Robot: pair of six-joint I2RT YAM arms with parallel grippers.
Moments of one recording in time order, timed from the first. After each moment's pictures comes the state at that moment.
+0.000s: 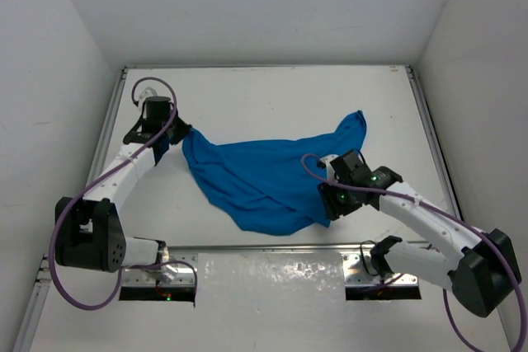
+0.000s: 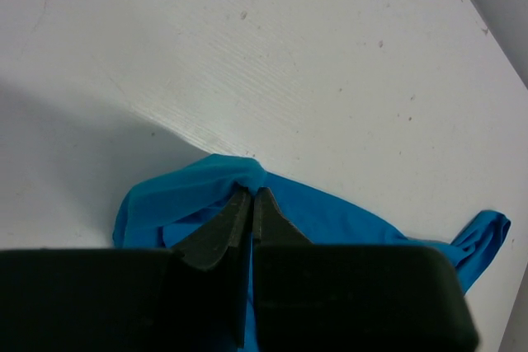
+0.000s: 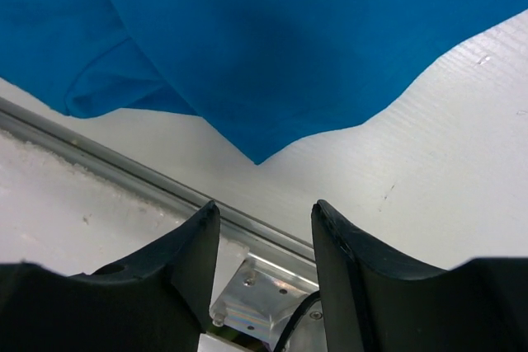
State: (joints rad) left arm -0.10 1.32 0.90 -0.25 -0.12 -0.82; right arm 0.56 1.06 0.64 -0.80 -0.10 0.13
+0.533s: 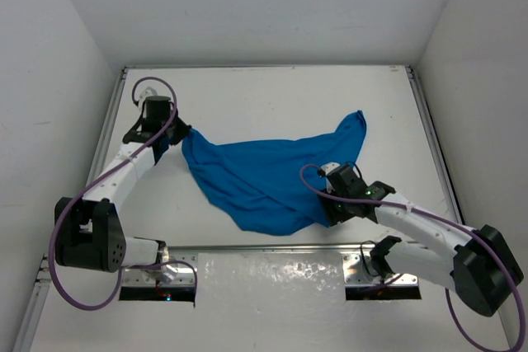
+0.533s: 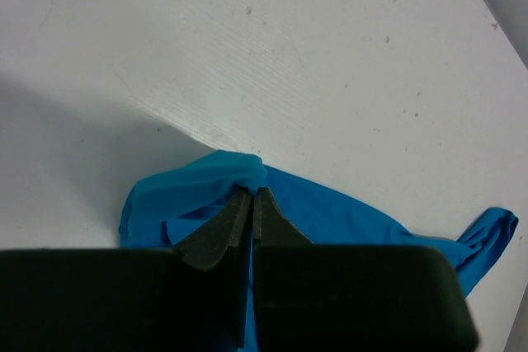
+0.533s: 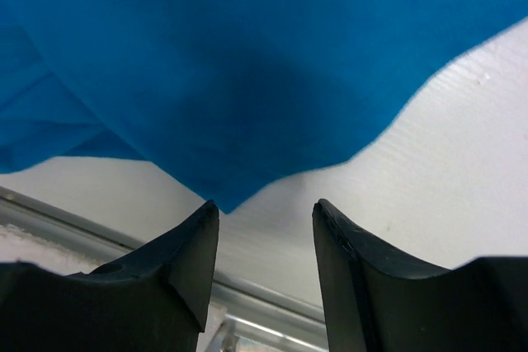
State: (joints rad) left arm -0.10 1.32 0.90 -0.28 -0.12 -0.81; right arm 0.63 1.05 0.45 -0.57 0.04 0.21
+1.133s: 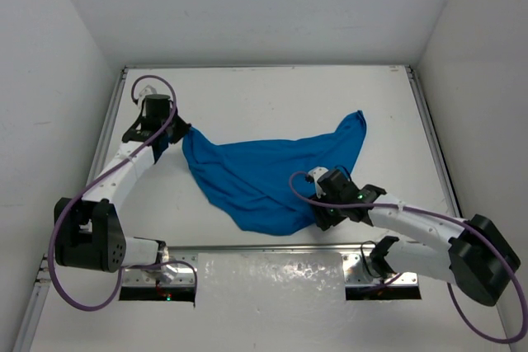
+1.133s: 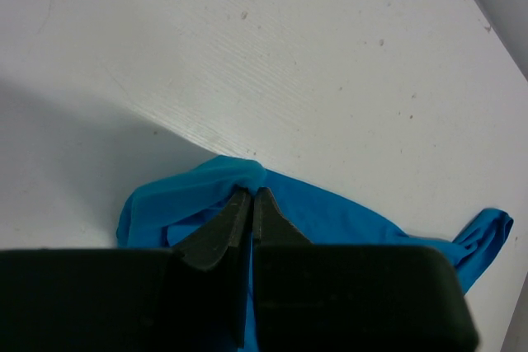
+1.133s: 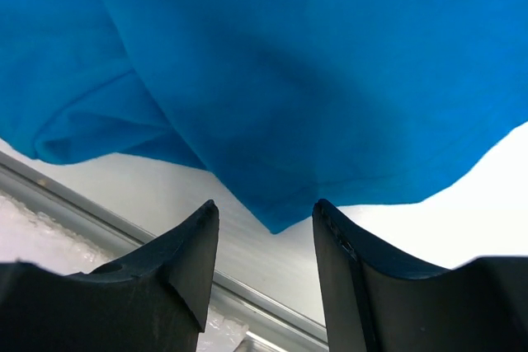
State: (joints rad) left arm -0.10 1.32 0.92 -0.29 -0.12 -0.81; right arm 0.71 1.10 0.43 -0.45 -0.03 0.18
